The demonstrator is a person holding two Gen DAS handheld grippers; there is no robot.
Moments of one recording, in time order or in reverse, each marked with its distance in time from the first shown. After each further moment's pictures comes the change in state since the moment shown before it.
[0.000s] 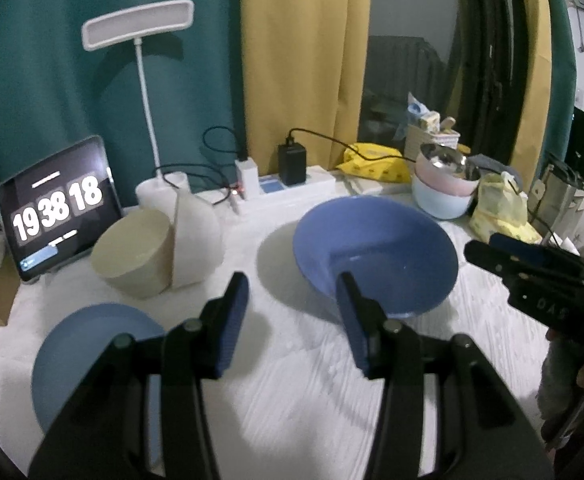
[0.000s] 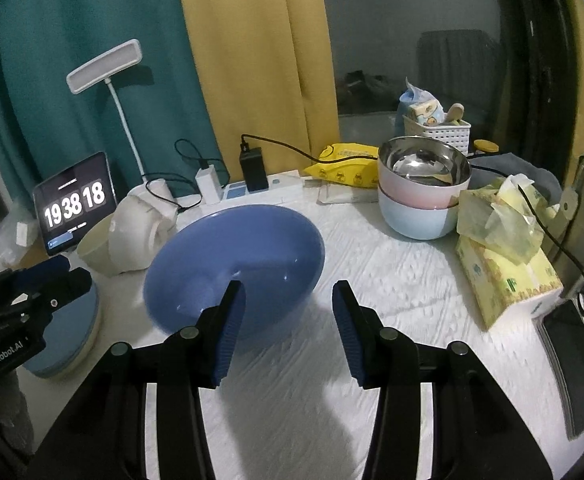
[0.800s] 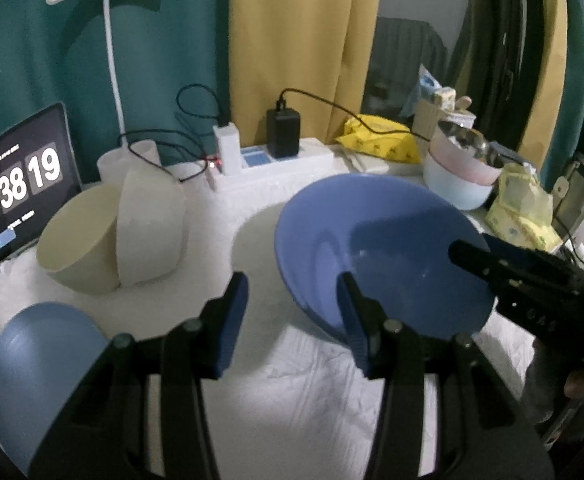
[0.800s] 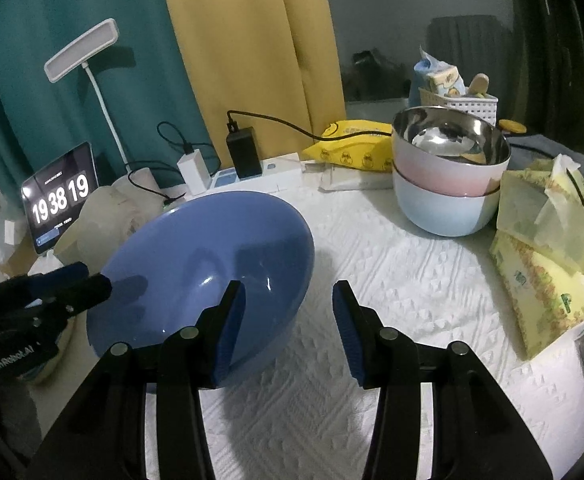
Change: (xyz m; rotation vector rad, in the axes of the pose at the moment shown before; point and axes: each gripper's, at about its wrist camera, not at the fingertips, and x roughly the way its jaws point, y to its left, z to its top) left arm 0.074 -0.006 0.001 -0.034 0.095 -0.027; right arm 0.060 -0.022 -0.002 0.013 0.049 0.046
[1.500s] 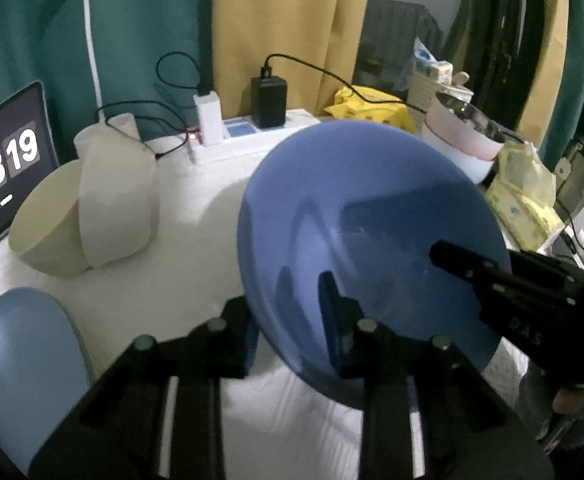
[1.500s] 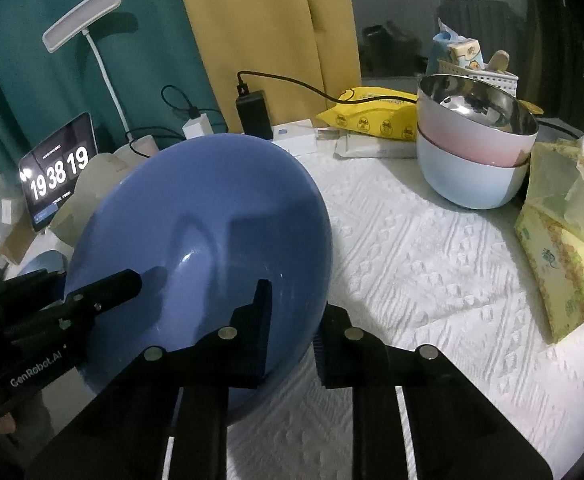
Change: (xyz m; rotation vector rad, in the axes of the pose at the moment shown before) left arm 0.019 -0.010 -0.010 0.007 0.065 -0.032; right arm 0.014 0.019 -0.012 -0.028 0.089 0.010
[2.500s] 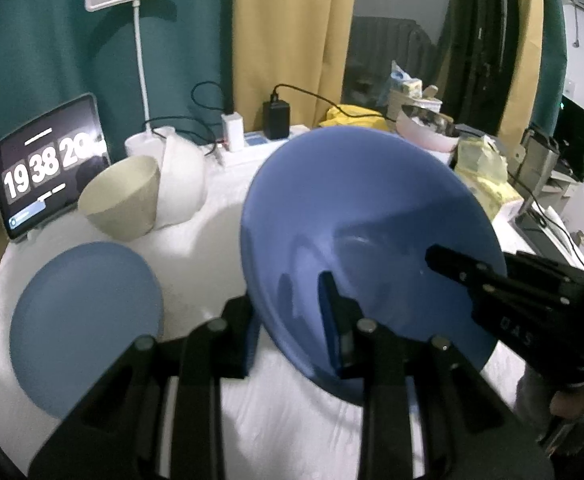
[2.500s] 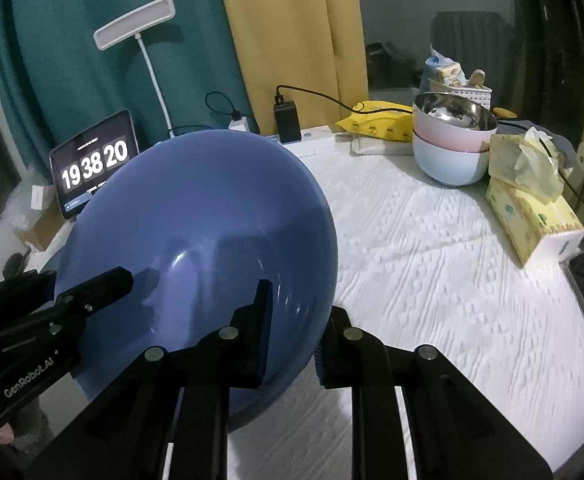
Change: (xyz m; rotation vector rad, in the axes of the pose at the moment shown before) left arm -0.103 0.008 -0.057 0.023 -0.076 0.010; right arm -0.082 0.055 -0.047 0.004 -0.041 -0.020
